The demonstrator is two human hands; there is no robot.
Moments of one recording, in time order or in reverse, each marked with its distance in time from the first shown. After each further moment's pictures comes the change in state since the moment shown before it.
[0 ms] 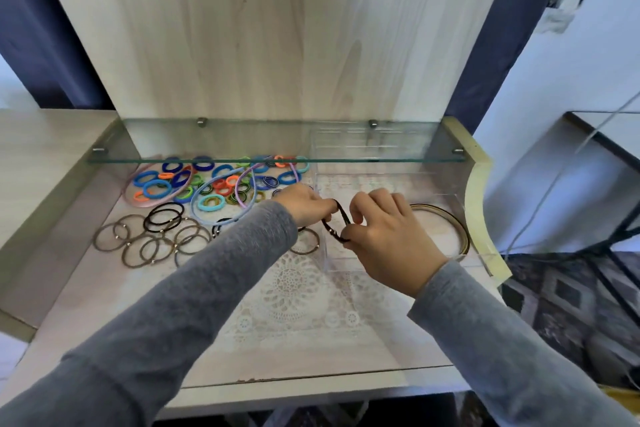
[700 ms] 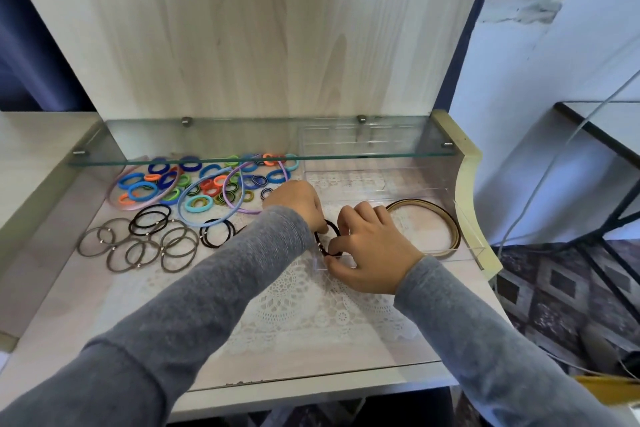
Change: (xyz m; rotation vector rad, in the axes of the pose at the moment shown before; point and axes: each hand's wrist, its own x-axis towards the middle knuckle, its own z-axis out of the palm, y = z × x) left_hand 0.014 0.011 0.021 0.305 0.110 0.040; right_hand -0.007 -0.007 0.015 0.230 -0.243 0.108
